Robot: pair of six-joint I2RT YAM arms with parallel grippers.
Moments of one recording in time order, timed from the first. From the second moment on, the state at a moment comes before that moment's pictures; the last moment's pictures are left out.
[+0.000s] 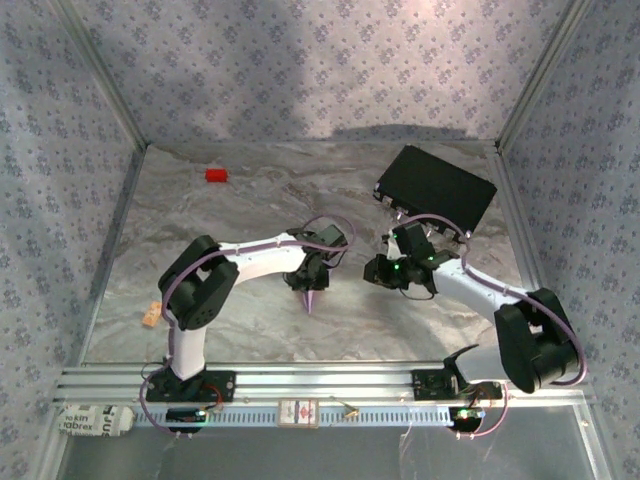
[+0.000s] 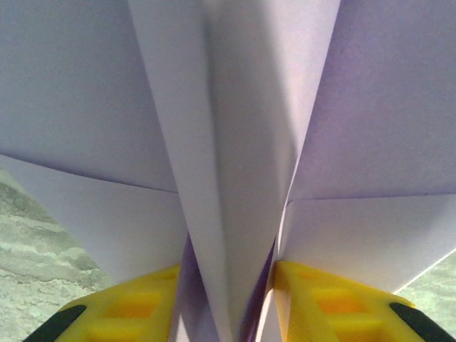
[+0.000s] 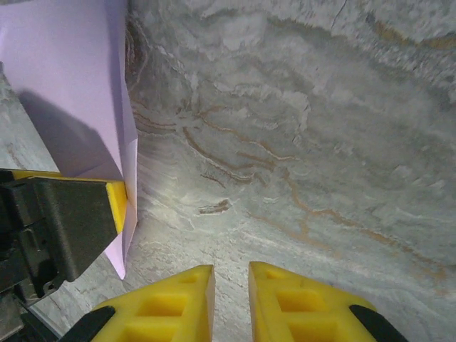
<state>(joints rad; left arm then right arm) -0.90 1.93 1.28 -0.80 -0.14 -0.90 0.43 1.34 0.66 -0.31 -0.41 0.61</state>
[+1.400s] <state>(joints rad) -0.85 1.48 1.16 -0.71 -0.33 -0.75 0.26 0.94 0.69 -0.35 0.14 0.30</state>
